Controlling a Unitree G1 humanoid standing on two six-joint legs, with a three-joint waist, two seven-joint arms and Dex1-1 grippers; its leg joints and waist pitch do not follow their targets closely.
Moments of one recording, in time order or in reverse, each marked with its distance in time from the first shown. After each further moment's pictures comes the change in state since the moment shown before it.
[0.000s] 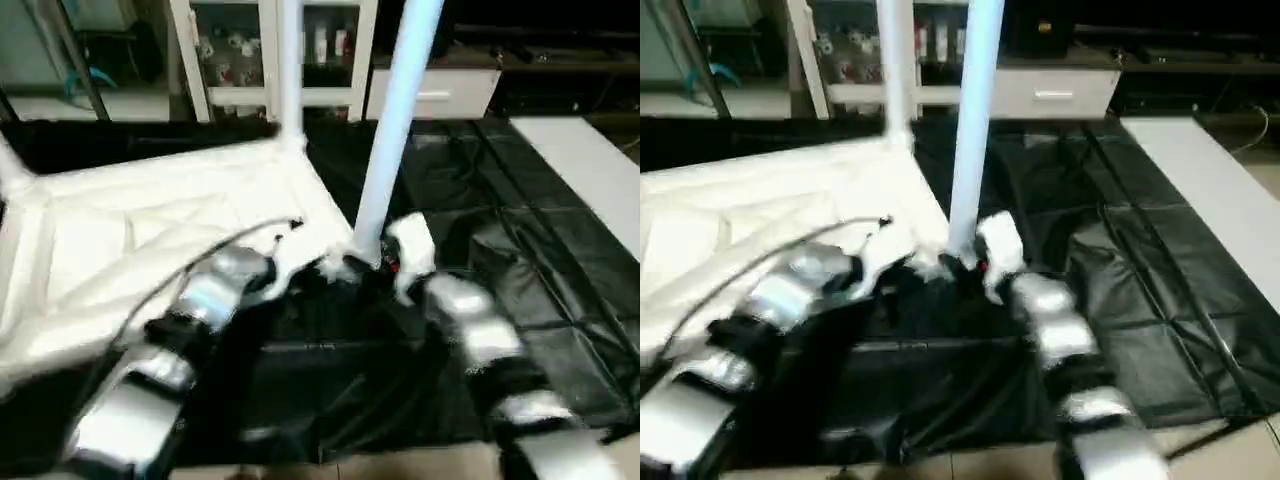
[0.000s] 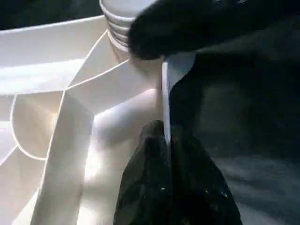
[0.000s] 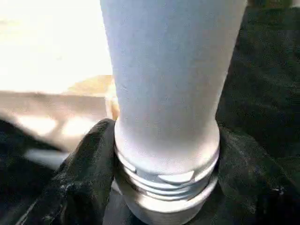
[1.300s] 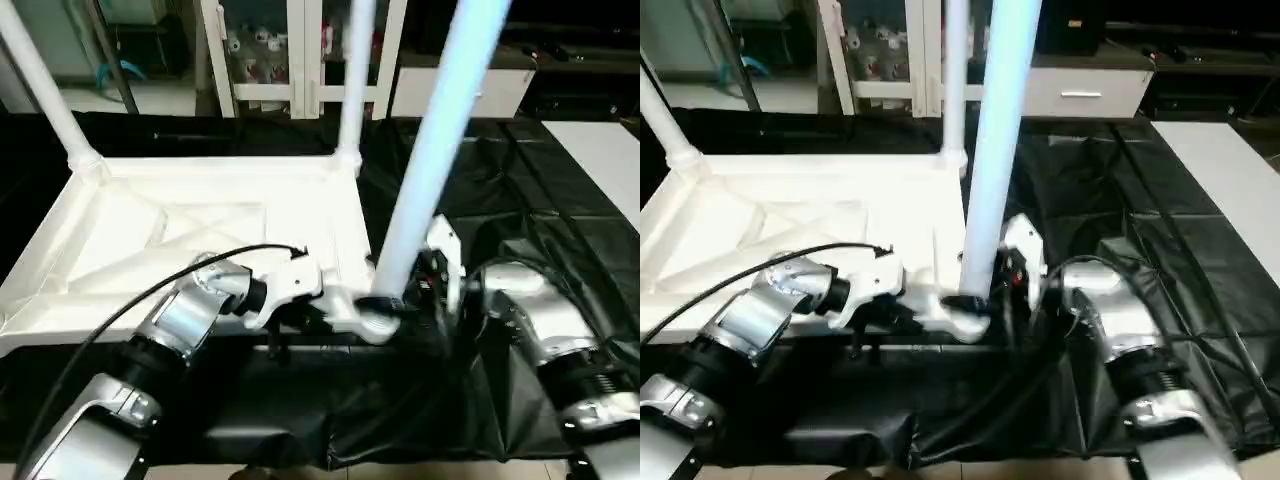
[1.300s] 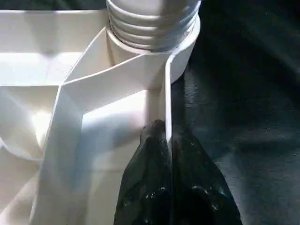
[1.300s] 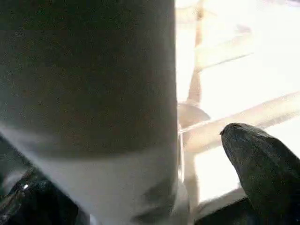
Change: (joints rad) left arm 0.179 0.206 -0.099 -0.356 -0.131 -0.005 -0.524; right arm 0.084 -0.395 0.168 -0.337 0.151 0.177 0.950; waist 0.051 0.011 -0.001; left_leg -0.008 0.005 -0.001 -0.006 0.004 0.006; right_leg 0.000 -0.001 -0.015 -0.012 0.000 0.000
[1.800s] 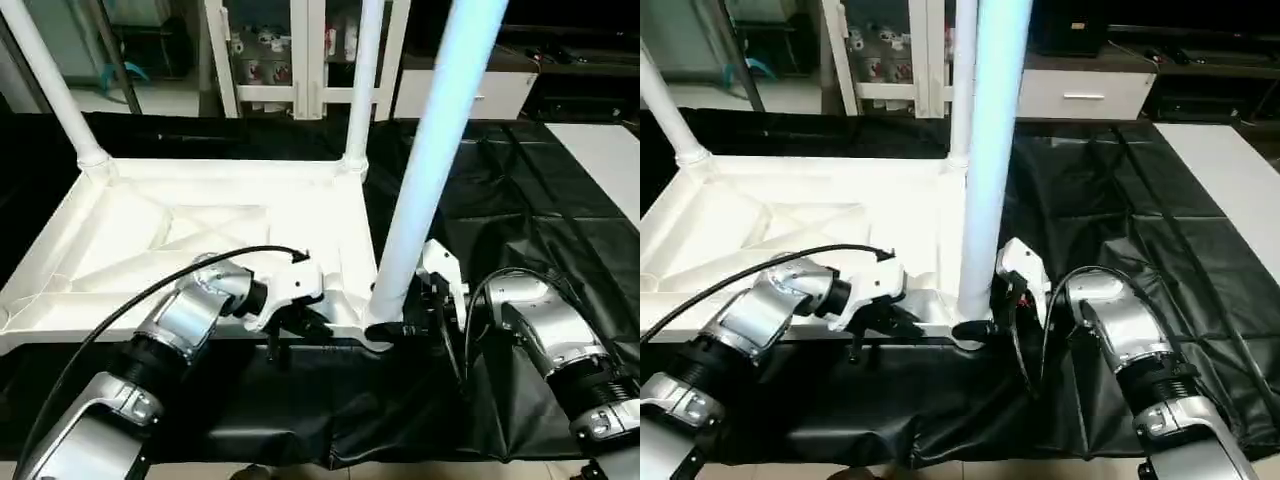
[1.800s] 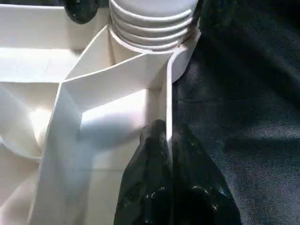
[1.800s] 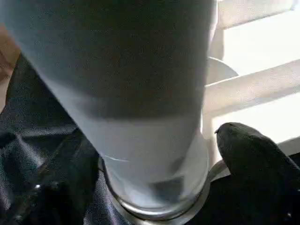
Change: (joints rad) left arm -0.013 -0.011 -0.002 0.041 -0.001 -0.002 -0.012; right arm 0.026 -0.017 0.041 0.000 -0.063 0.004 0.021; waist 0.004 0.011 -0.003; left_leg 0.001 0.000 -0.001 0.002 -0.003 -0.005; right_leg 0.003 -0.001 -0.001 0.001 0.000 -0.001
